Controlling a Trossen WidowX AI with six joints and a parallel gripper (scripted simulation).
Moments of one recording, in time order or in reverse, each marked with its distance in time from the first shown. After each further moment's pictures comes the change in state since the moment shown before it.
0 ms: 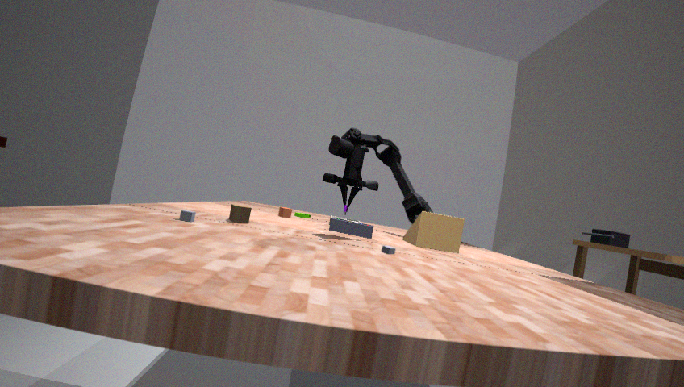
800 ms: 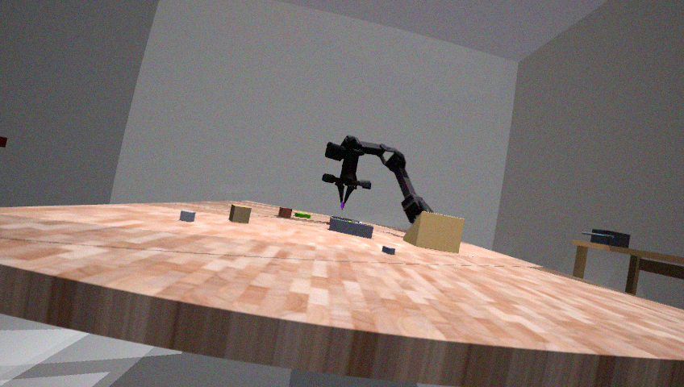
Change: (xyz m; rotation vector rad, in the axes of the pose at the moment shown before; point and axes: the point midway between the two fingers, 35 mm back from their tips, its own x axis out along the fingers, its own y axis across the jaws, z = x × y) arm -0.009 0.034 0.106 0.002 0.025 -0.007
